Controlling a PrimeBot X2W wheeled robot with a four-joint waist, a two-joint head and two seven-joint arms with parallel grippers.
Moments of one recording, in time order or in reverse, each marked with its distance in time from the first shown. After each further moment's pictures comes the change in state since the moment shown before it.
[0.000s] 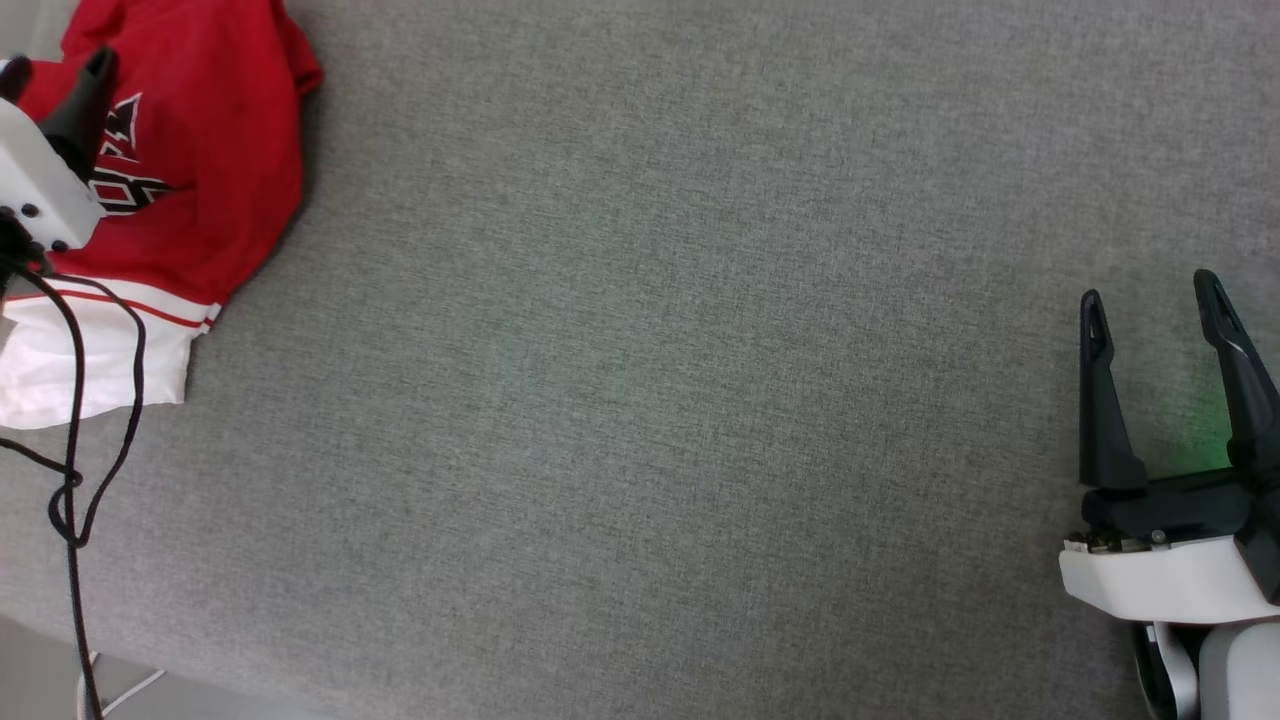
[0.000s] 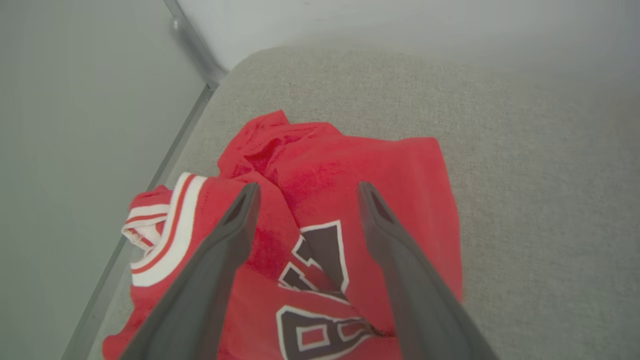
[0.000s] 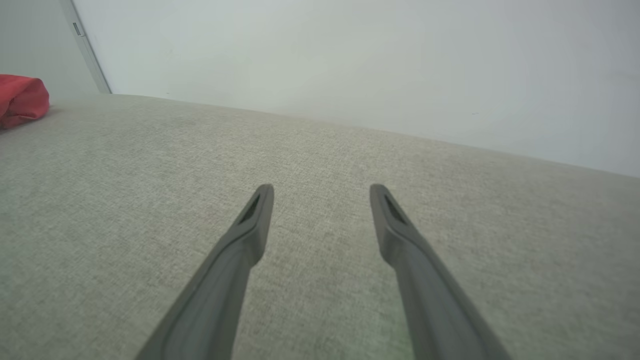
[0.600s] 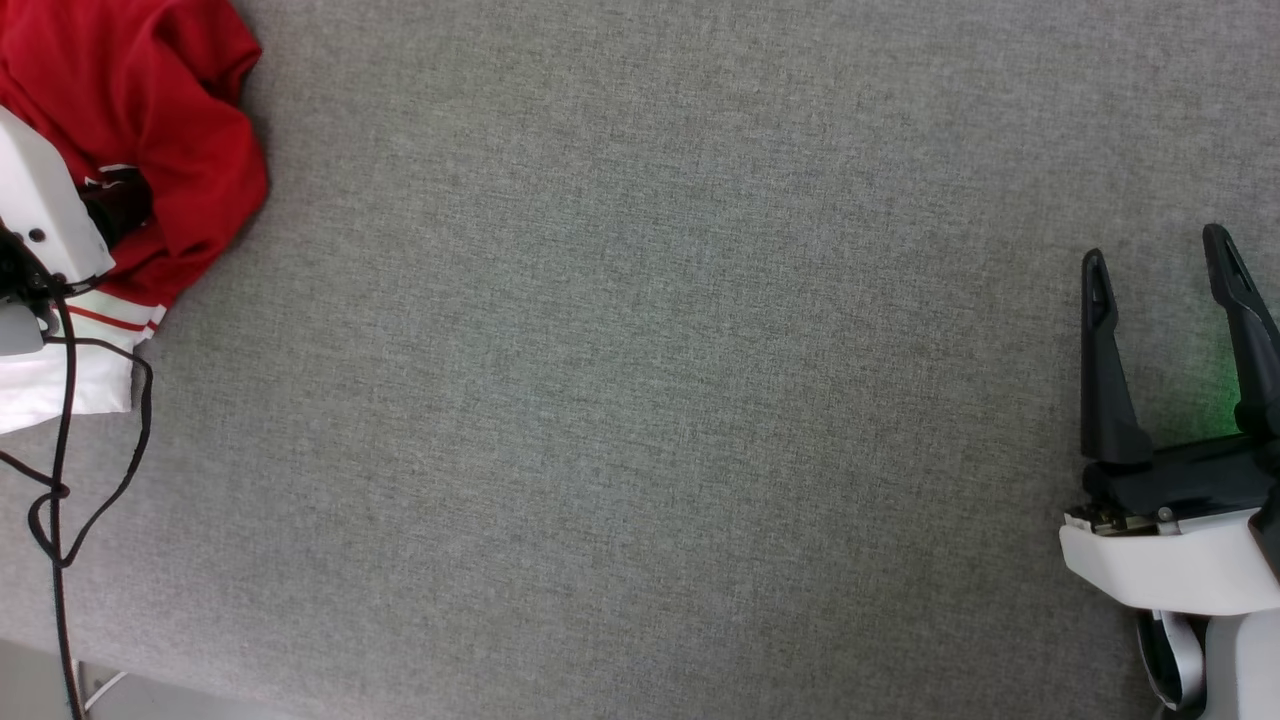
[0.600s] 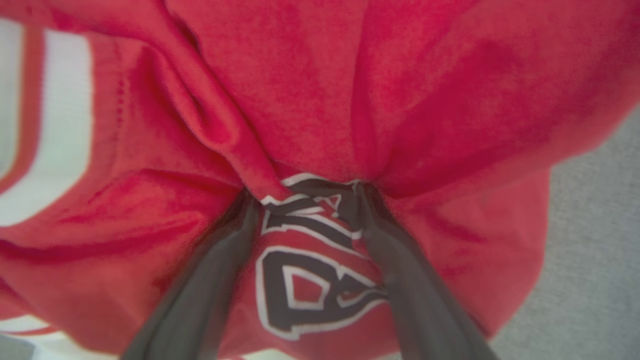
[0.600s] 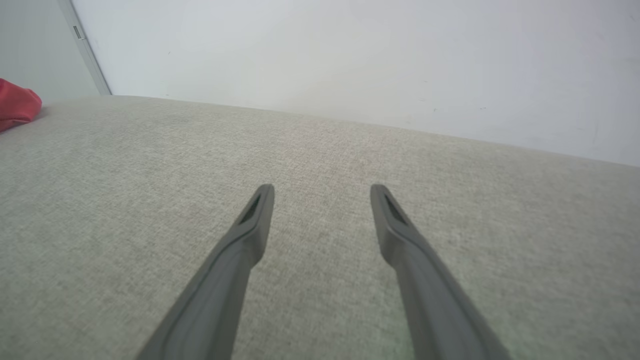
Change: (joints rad) left arm -0.041 0.086 -0.207 0.074 -0.265 0.000 0.433; right arm -0.048 -0.018 0.029 -0.014 -0.004 0.000 -0.001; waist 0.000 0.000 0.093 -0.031
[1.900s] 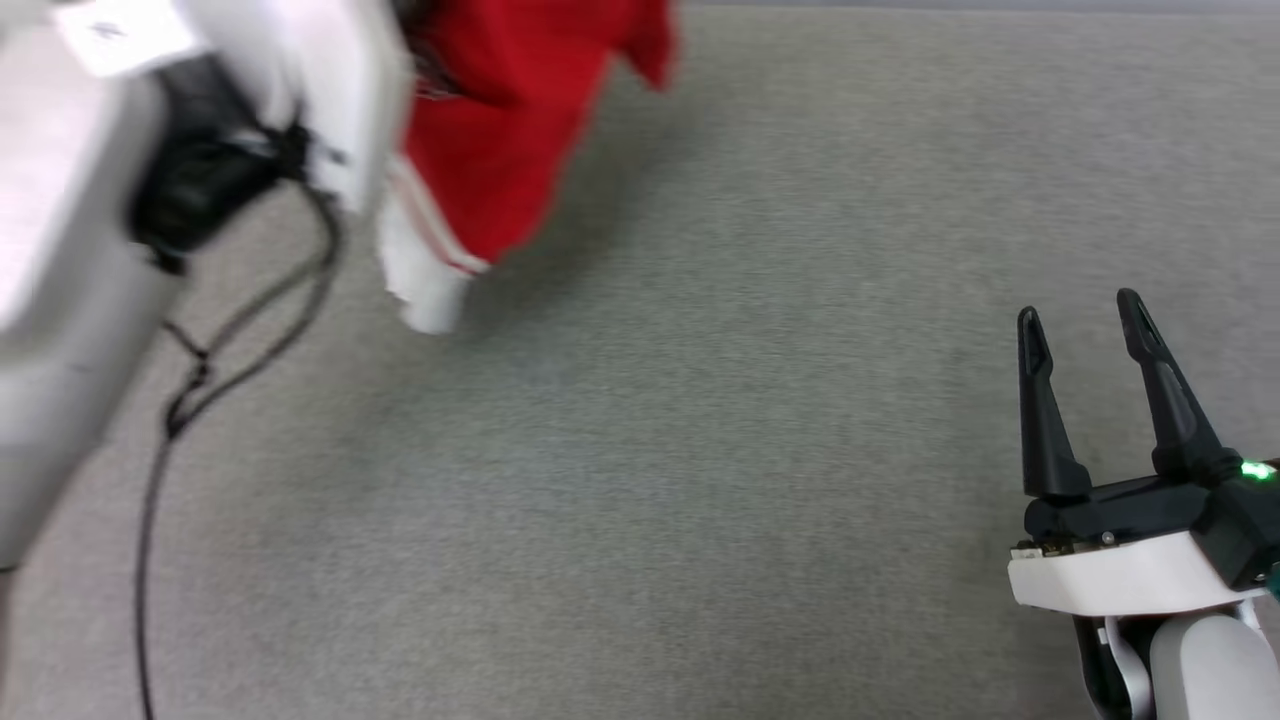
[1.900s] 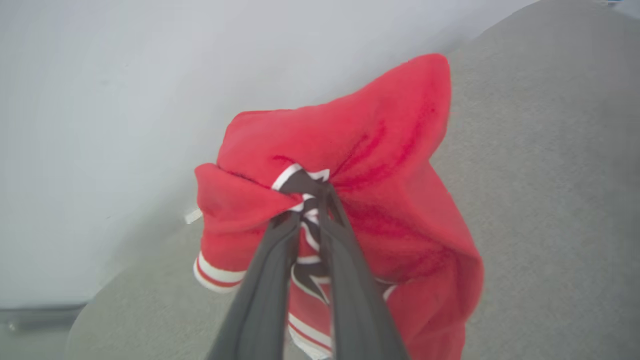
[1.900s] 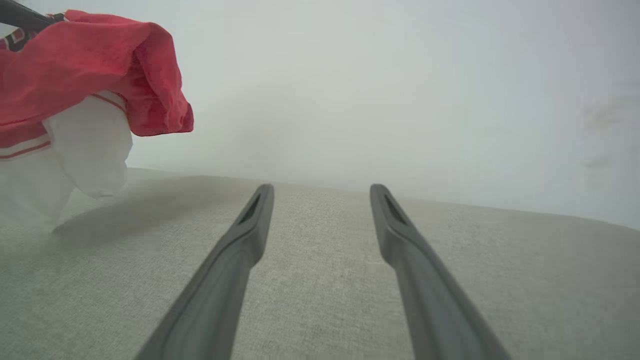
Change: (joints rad) left arm -0.276 -0.024 -0.435 -0.419 0.100 0.000 -0.205; right arm 0.030 0.033 0.039 0.099 0.133 0.000 0.001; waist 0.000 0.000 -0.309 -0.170
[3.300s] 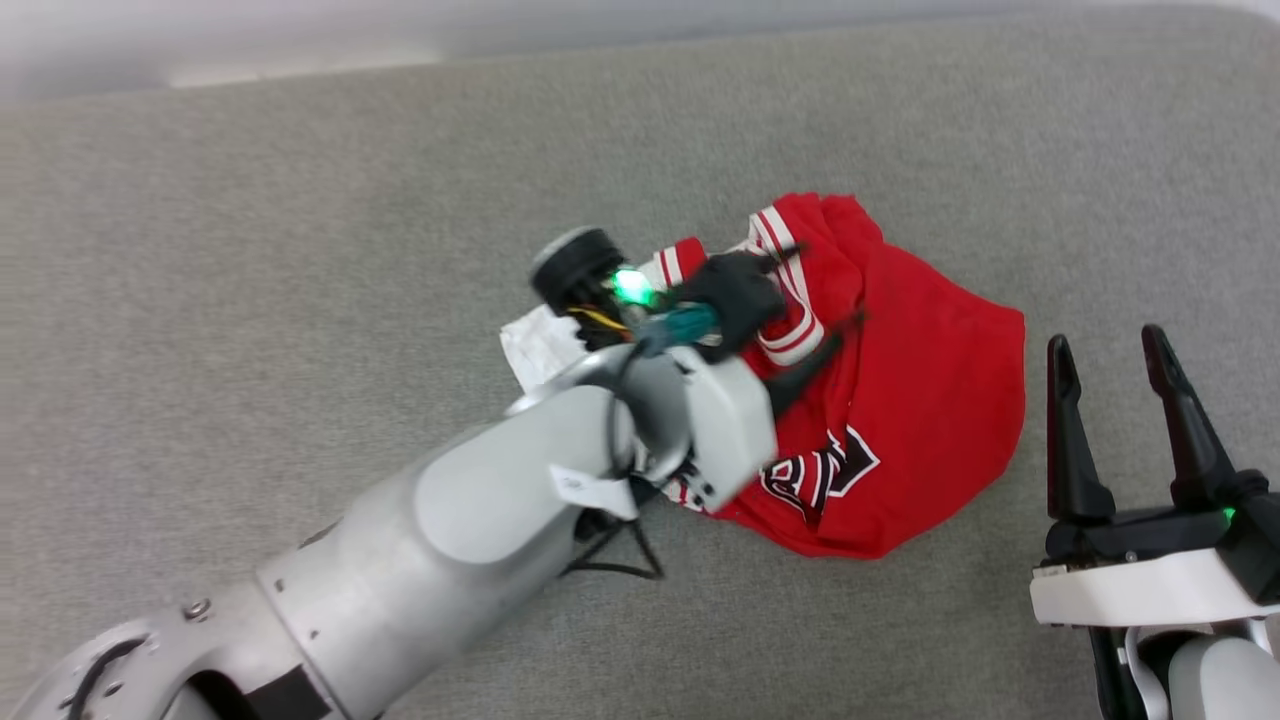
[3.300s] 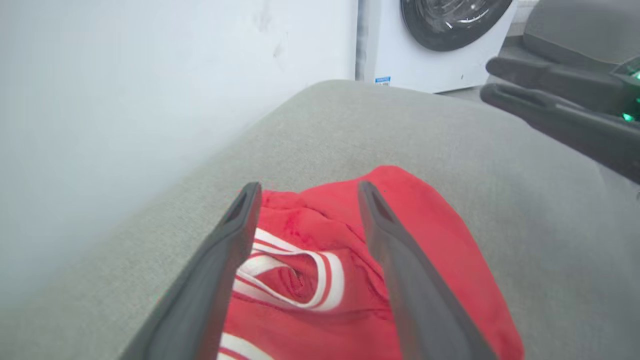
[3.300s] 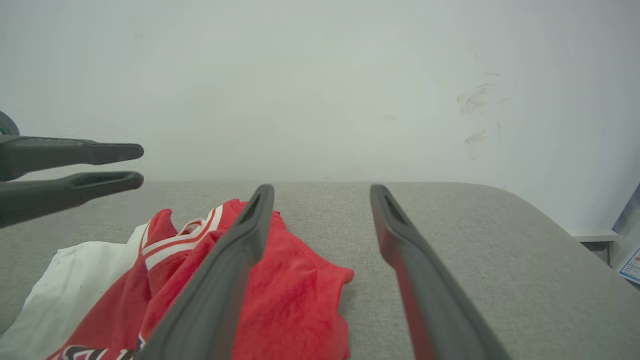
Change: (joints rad) left arm 0.215 -0.394 -0.397 0.177 0.134 0.094 -0.630; right arm 0.028 0.001 -0.050 0.036 0.055 0.000 0.000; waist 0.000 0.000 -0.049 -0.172
